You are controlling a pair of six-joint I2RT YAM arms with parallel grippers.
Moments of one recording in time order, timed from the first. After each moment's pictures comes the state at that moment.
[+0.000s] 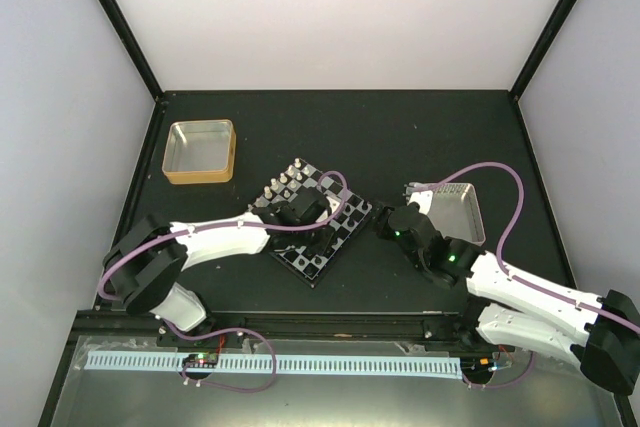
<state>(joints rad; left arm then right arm) -0.89 1.53 0.81 -0.21 0.10 -0.32 0.92 0.95 0.55 -0.21 0.52 0.87</state>
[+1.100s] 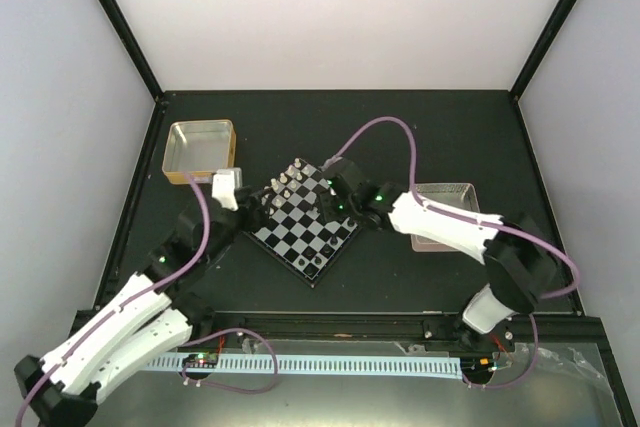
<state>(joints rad) -0.64 0.69 0.61 -0.27 -0.15 -0.52 0.89 1.53 1.05 -0.34 0.10 0.53</state>
